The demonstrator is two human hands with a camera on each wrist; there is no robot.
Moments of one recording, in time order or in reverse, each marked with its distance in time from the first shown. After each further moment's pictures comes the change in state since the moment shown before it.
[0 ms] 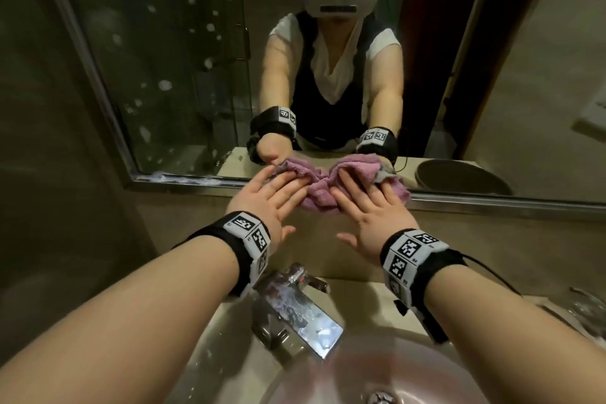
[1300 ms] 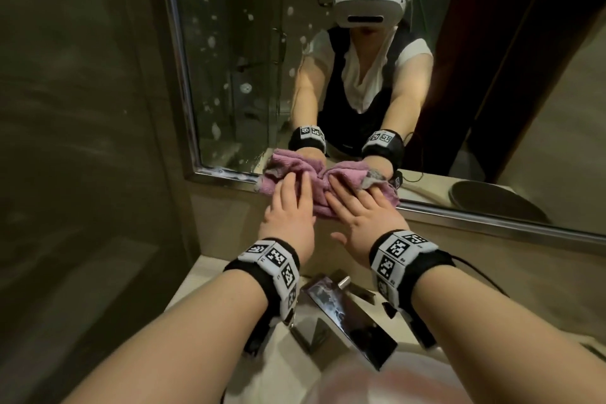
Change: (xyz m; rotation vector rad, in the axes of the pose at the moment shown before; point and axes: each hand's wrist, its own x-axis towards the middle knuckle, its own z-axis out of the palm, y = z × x) left_hand -0.023 -0.004 0.033 -0.816 0.168 -0.481; right_hand 0.047 -0.076 -0.041 0.005 -0.236 -0.123
